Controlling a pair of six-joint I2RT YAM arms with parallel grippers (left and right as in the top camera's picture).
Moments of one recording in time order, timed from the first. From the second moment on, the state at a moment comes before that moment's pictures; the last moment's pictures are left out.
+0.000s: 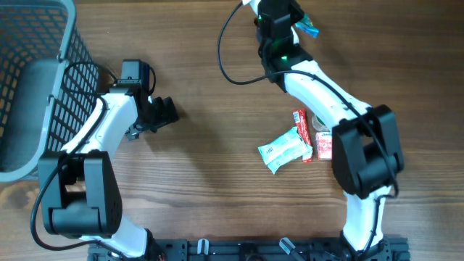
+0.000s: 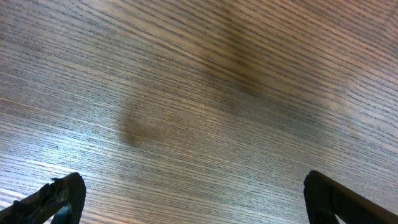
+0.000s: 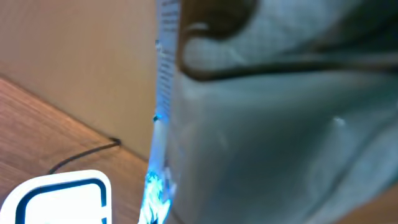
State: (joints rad) left arm -0.02 1.76 1.11 -0.77 0.01 -0.42; right arm 0.44 2.10 1.61 0.26 0.64 -0.73
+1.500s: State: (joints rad) left arm -0.02 1.76 1.11 -0.77 0.01 -0.42; right arm 0.48 1.77 1.37 -0.85 -0.32 0.28
